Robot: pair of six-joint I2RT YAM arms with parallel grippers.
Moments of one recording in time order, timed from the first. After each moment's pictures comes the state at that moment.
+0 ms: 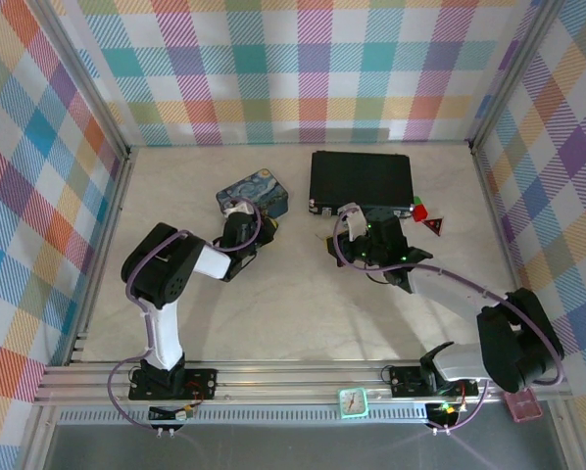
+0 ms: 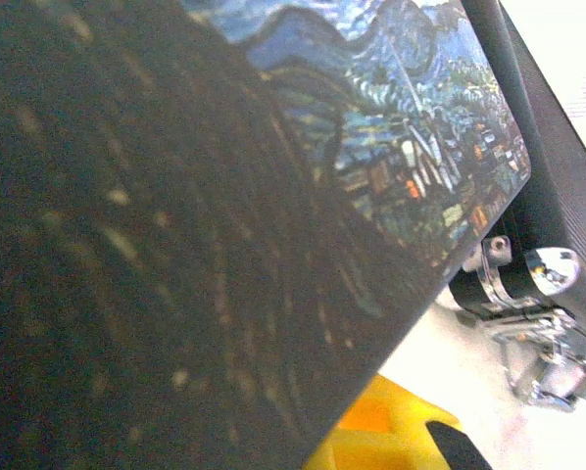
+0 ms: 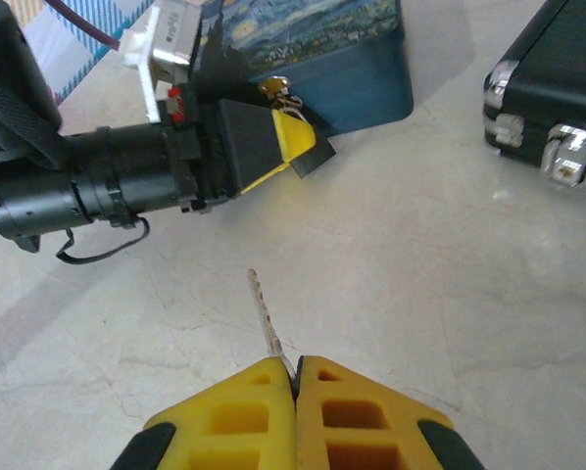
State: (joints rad) left arm -0.42 1.94 0.76 0.73 0.09 -0.85; right arm 0.53 1.34 0.69 0.09 -0.37 0.24
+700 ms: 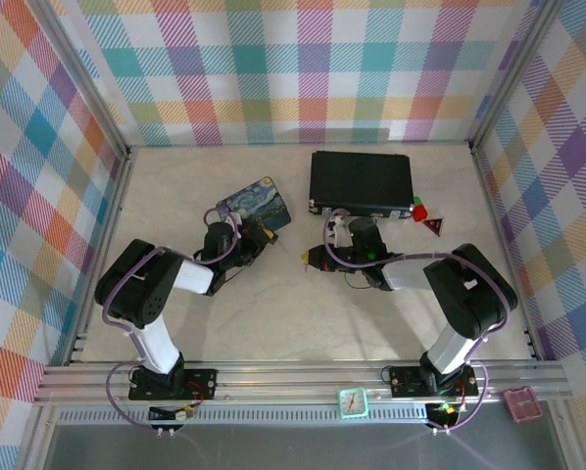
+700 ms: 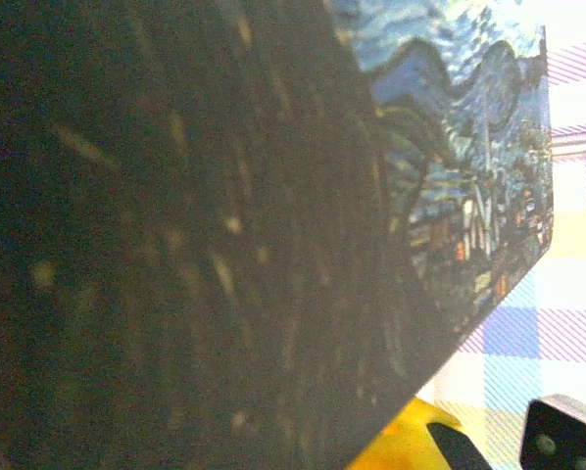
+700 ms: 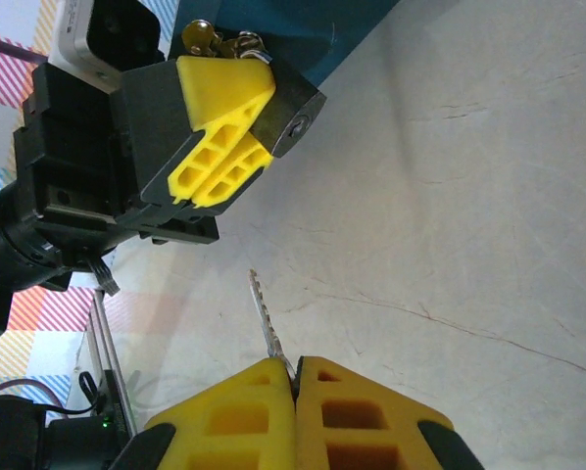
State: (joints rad) left arm -0.38 1.75 0.56 0.80 0.35 -1.16; right arm 0.55 1.67 0.65 0.47 -0.63 0.71
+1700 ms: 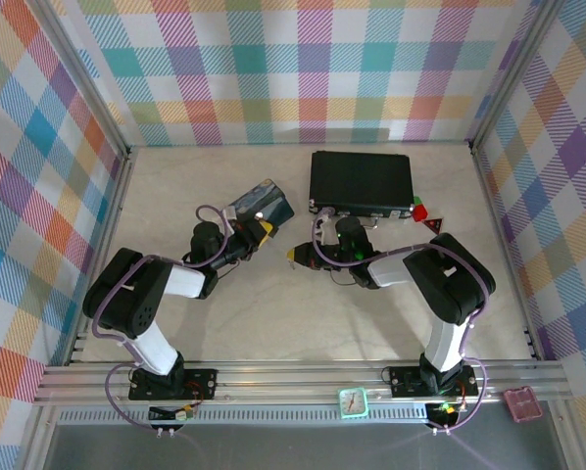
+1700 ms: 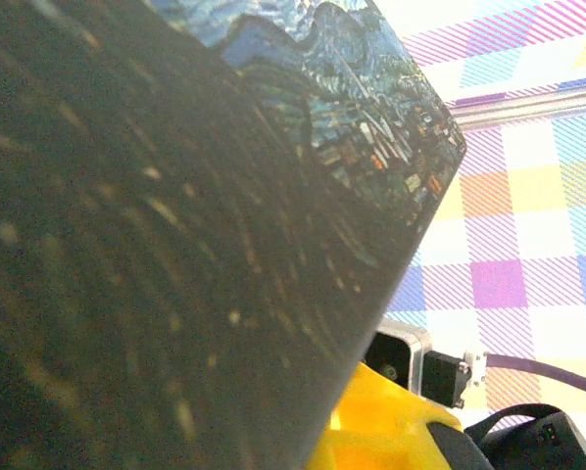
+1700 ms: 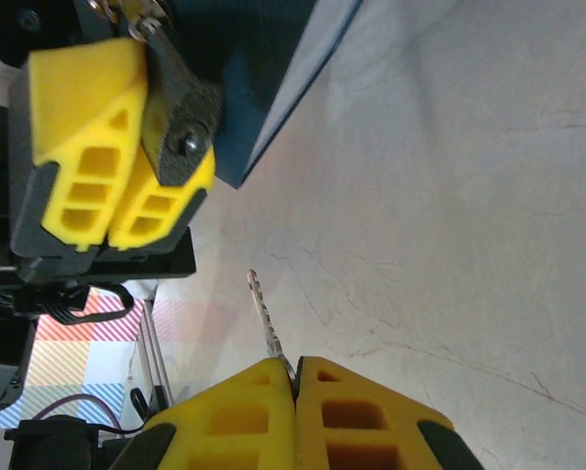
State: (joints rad) left arm -0.33 1.68 0.51 0.96 0.51 -1.24; right arm 0.62 1.81 0.72 0.65 -0.64 0.87
